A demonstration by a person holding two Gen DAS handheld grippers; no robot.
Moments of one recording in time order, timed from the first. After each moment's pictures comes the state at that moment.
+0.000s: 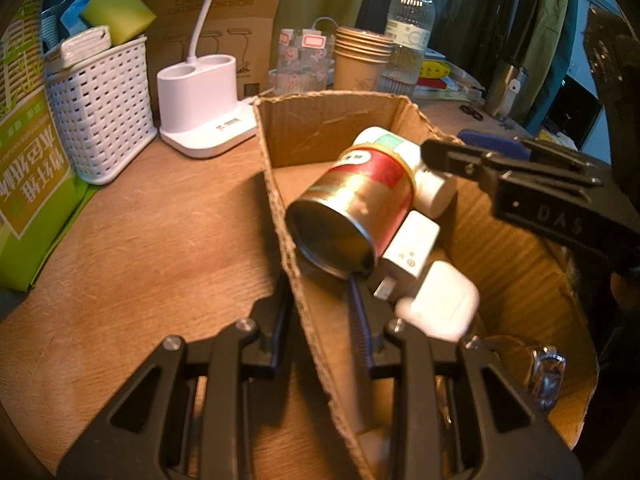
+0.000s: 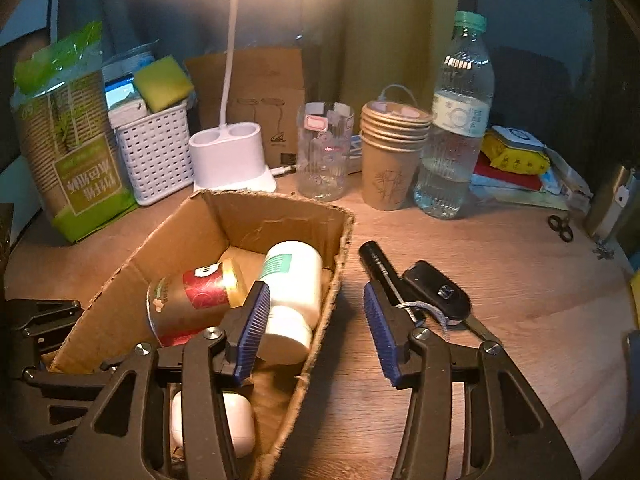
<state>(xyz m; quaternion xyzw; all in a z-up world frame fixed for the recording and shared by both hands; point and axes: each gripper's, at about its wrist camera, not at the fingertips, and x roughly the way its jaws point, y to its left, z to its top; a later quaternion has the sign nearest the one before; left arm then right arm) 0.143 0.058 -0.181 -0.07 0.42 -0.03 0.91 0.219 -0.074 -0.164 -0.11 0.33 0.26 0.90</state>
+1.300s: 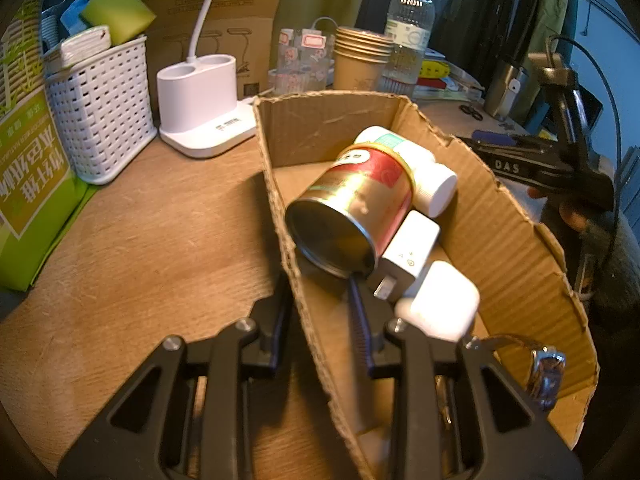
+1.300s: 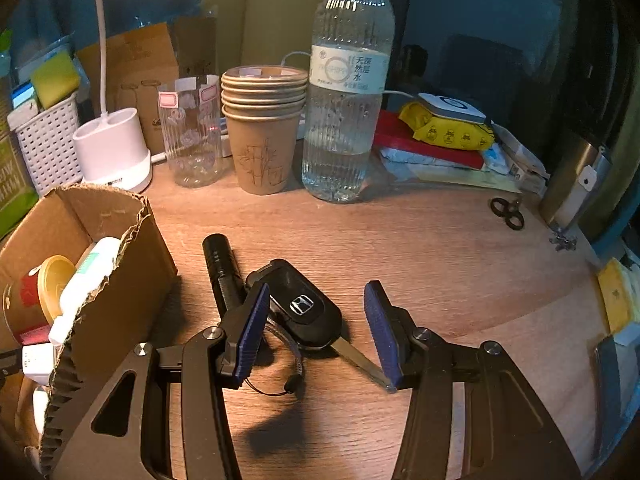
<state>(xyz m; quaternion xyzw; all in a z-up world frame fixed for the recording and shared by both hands) 0.143 0.058 -0.181 -0.07 0.42 -0.03 0.91 0.293 -0.128 -0.194 -0.14 0.35 0.17 0.91</state>
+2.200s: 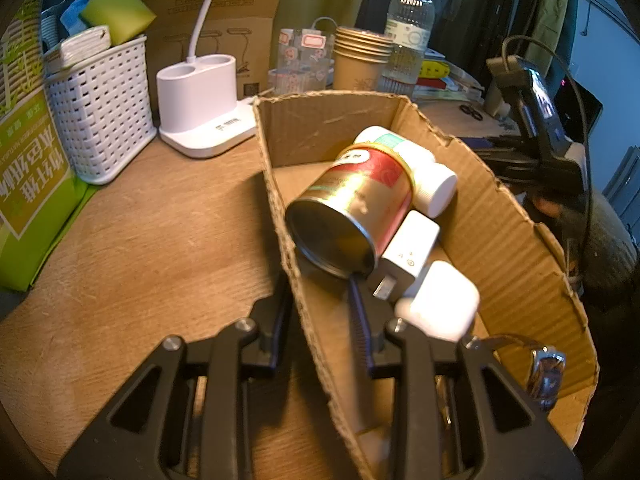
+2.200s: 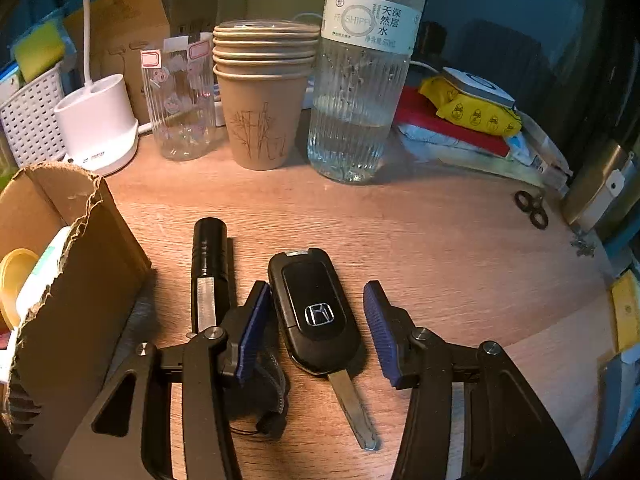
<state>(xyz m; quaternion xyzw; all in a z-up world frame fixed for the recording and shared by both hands) 0.143 0.058 -0.181 -0.07 0.42 -0.03 0.91 0.322 -0.119 -0.217 -0.16 0.39 0.18 0.89</state>
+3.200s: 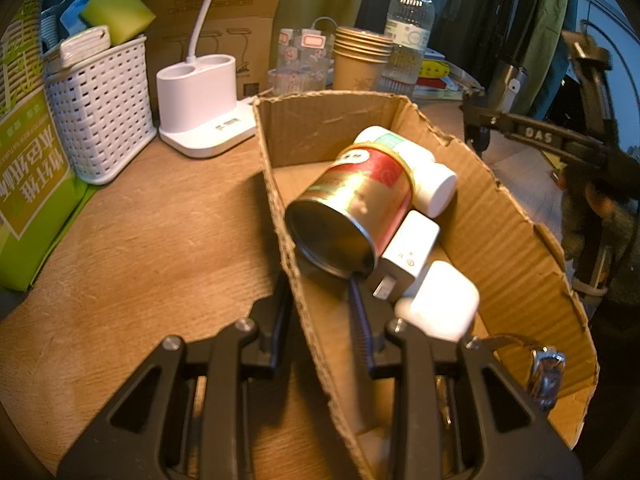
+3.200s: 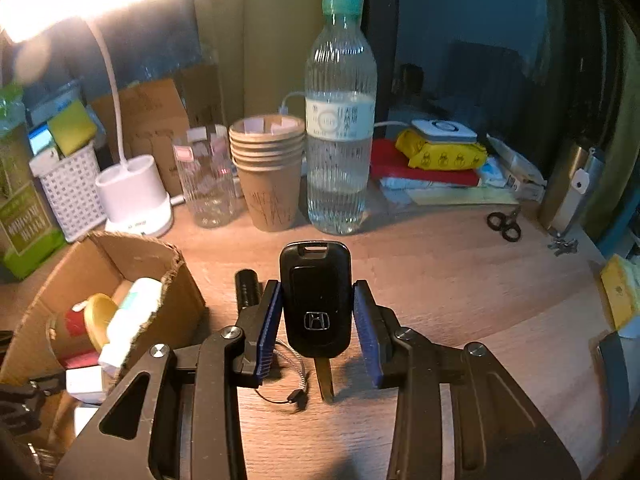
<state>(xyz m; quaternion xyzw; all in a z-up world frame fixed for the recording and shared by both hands) 0.143 0.058 -0.181 -0.07 0.42 -0.03 0.91 0.275 -0.147 -0.159 -0.08 0.31 0.20 0.93</state>
